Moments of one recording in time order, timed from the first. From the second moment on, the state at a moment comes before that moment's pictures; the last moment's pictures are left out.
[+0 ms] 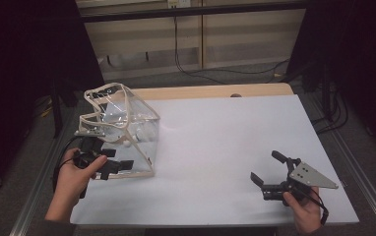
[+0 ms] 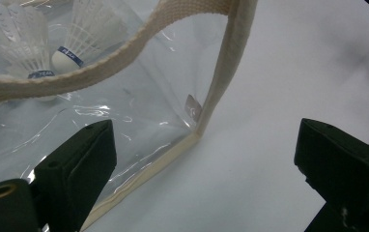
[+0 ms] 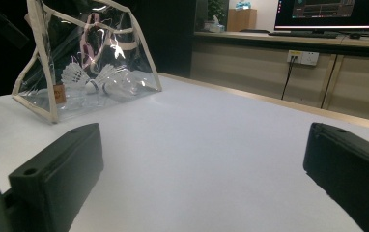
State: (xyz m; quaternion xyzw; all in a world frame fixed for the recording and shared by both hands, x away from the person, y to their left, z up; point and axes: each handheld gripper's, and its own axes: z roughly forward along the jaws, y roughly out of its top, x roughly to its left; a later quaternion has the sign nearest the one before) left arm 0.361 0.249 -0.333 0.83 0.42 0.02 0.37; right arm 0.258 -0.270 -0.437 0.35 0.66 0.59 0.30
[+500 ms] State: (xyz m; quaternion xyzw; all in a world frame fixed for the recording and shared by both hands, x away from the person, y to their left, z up) left arm 0.358 0.246 -0.345 0.83 0.41 0.02 0.37; right arm 0.258 -0.270 -0.437 0.35 0.66 0.59 0.30
